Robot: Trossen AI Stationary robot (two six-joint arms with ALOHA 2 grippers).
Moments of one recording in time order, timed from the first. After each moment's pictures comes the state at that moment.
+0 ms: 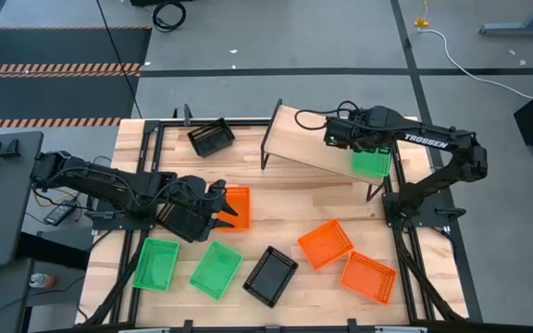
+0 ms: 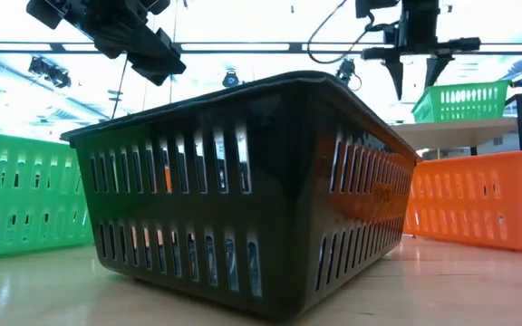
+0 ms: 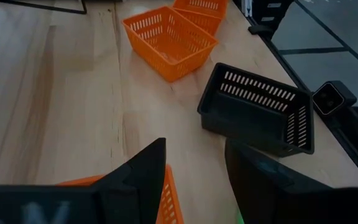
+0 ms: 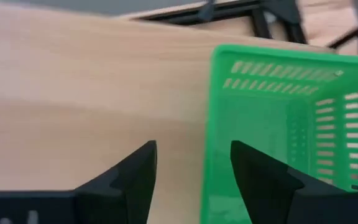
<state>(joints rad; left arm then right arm) -0.12 1.12 0.67 -0.09 0.13 -0.01 -0.31 1.38 1.42 -1.49 0.47 1.42</state>
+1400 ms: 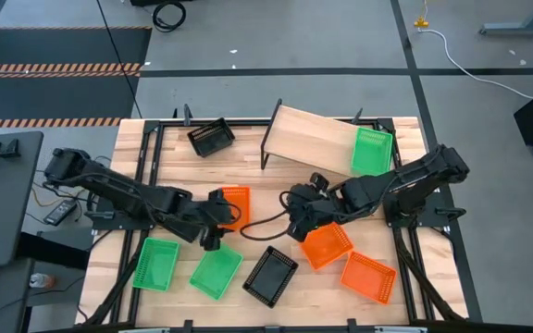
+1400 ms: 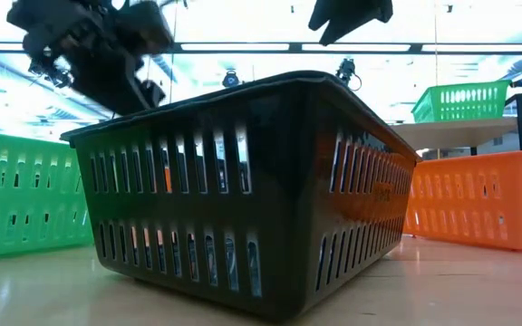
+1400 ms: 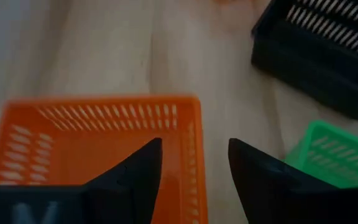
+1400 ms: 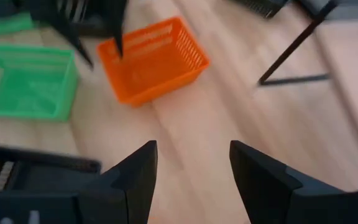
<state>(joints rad) -0.26 1.32 0.67 -0.16 -0.16 -0.20 0.34 1.61 1.50 -0.91 0.53 0.65</state>
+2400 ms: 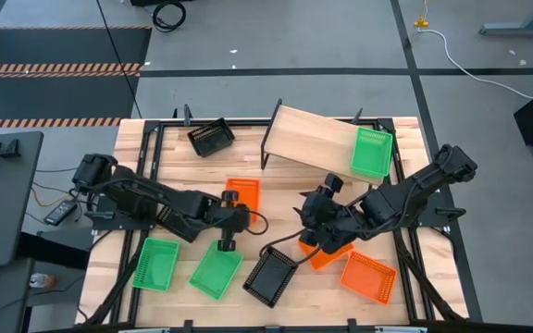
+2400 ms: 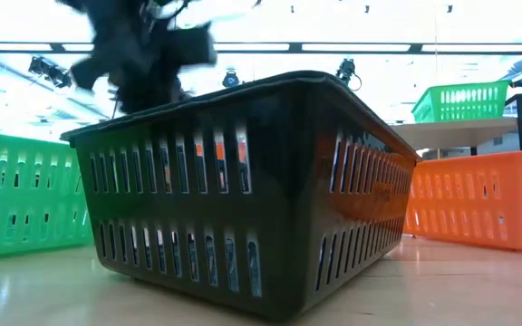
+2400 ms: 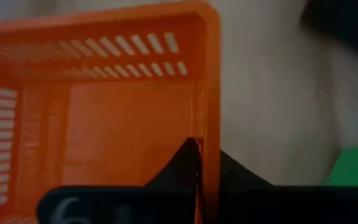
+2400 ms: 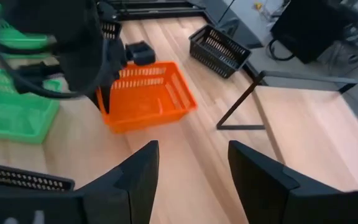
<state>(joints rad) -0.25 1.60 1.03 -0.51 -0.25 -0.10 0.50 1.55 1.50 -0.95 0.85 0.60</state>
